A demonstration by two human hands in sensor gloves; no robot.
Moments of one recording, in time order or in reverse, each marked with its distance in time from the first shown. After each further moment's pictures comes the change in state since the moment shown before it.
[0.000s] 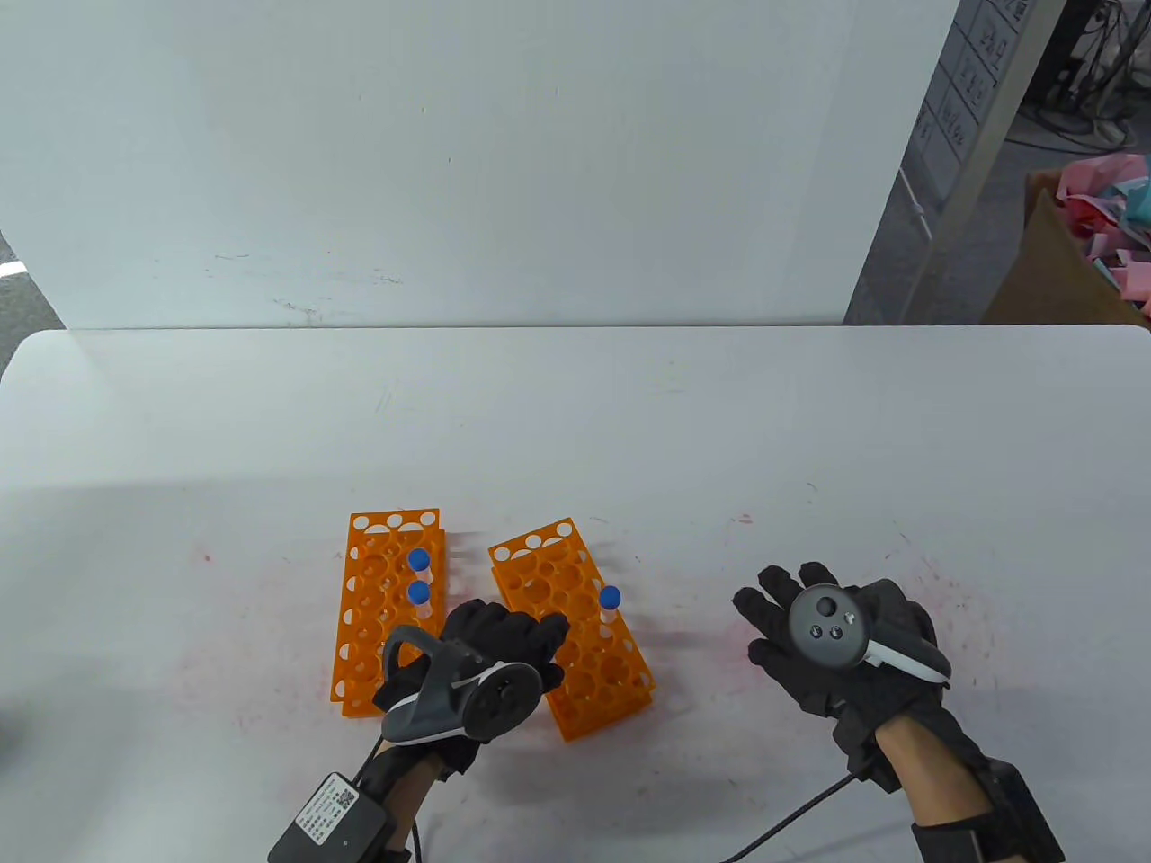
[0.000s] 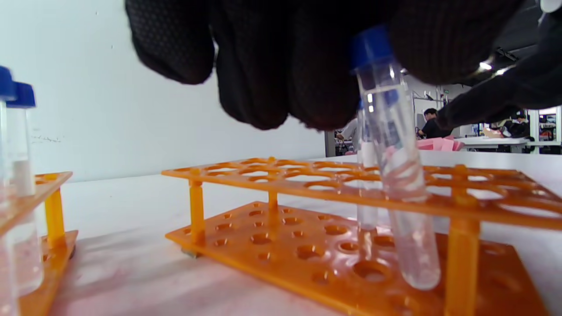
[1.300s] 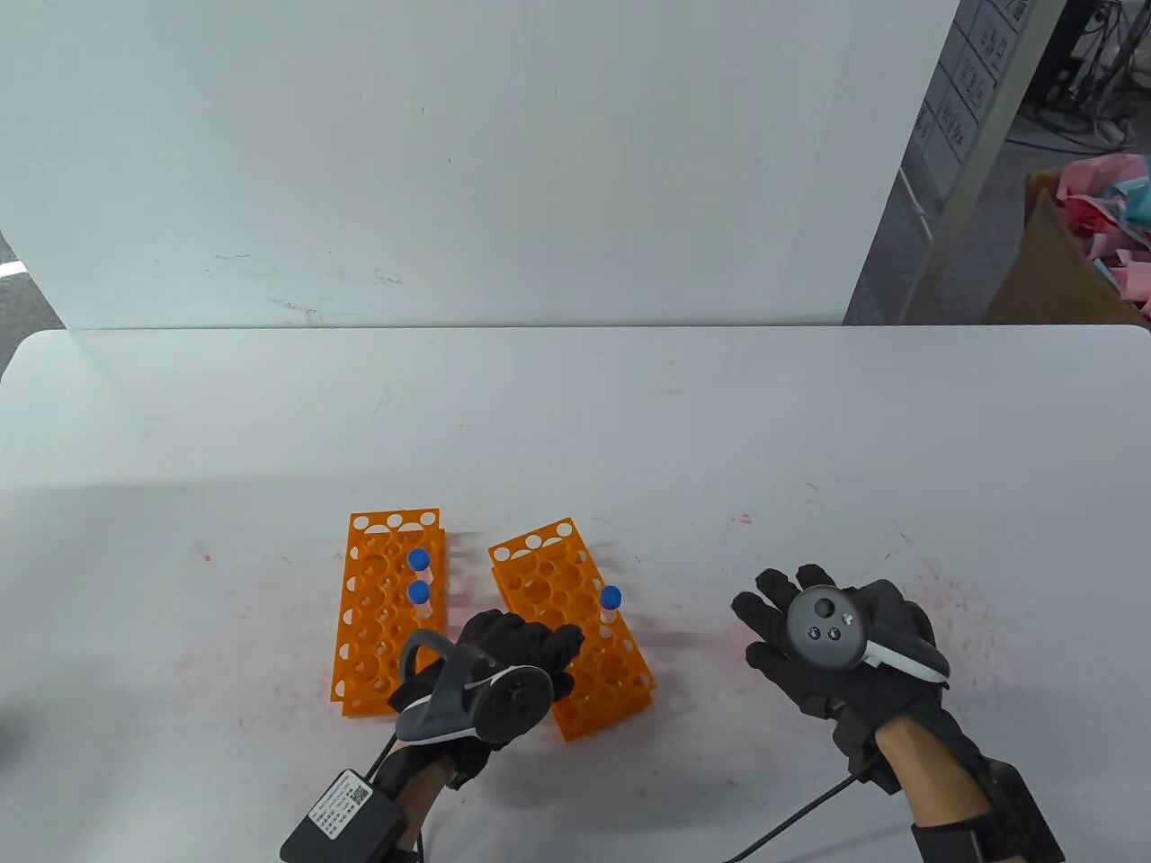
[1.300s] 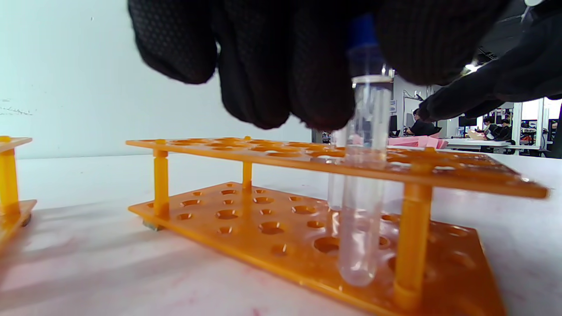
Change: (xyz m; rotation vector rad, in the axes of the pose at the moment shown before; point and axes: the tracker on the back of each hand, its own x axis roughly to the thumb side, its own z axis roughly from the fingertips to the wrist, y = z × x) left_hand 0.008 -0.008 -0.004 -0.012 -0.025 0.065; right_hand 0.001 0.002 0.000 0.013 -0.011 0.004
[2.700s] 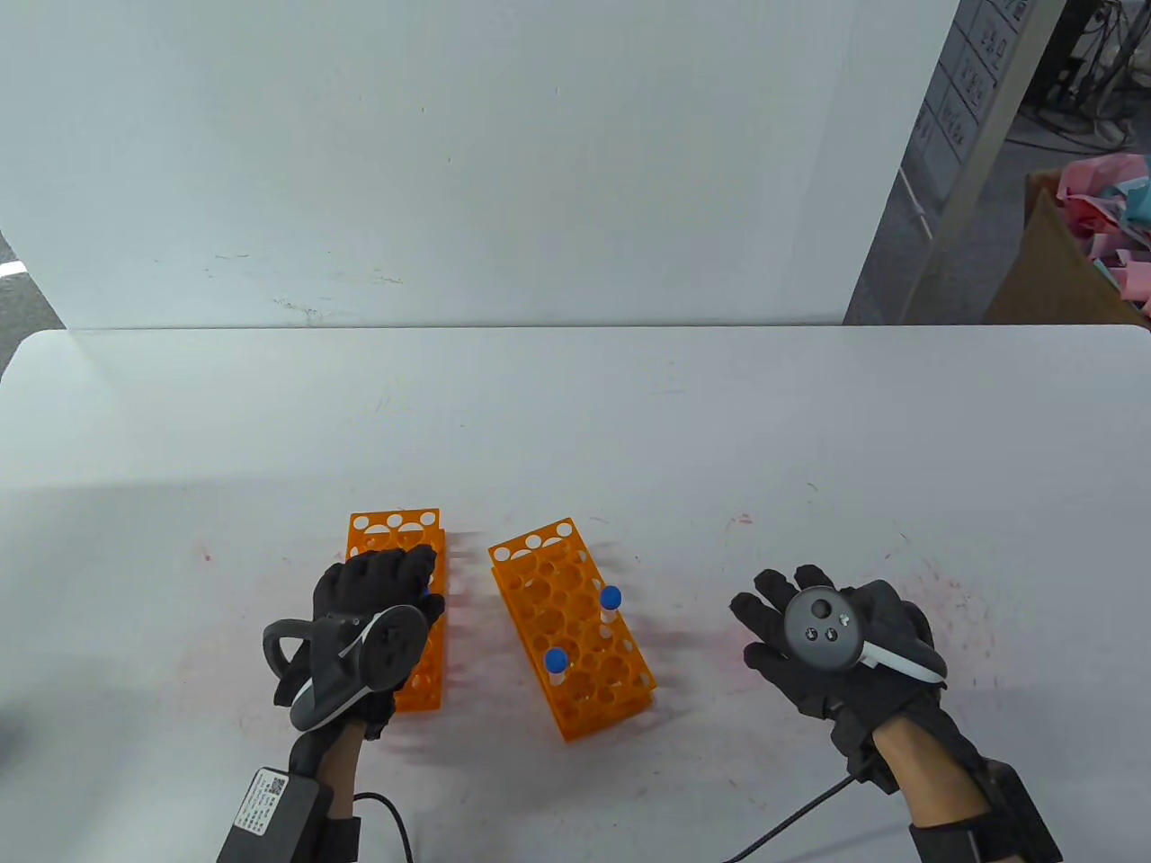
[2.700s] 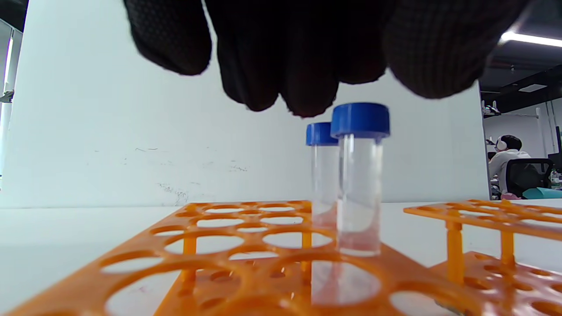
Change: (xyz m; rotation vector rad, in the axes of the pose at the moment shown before) left_hand -0.100 0.024 0.038 0.166 0.474 -0.145; right_hand 0.001 0.001 -0.001 -0.001 -0.001 0.008
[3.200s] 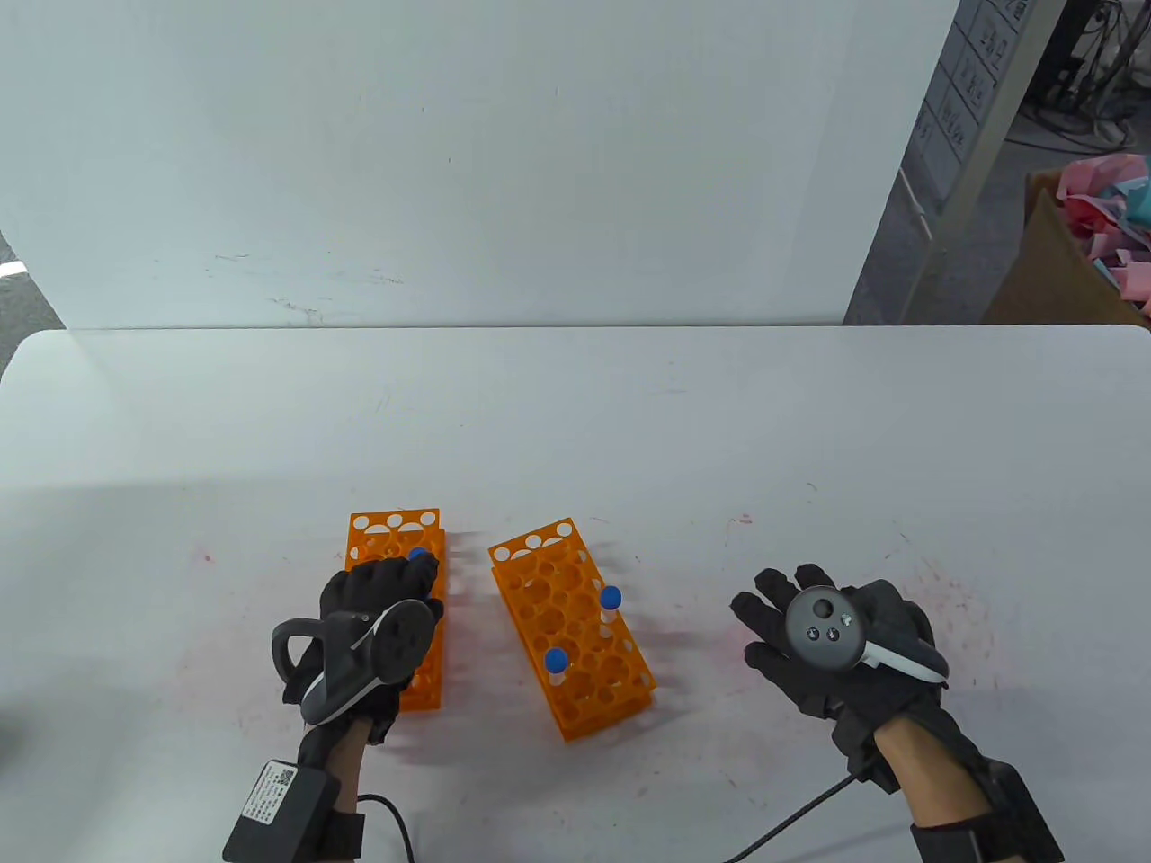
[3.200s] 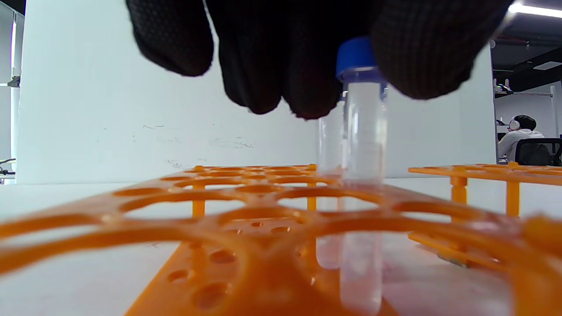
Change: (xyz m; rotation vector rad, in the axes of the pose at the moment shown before) left_hand 0.002 -0.017 -0.002 -0.066 0.017 0.004; right_hand -0.001 0.000 0.000 -0.004 -0.002 -0.003
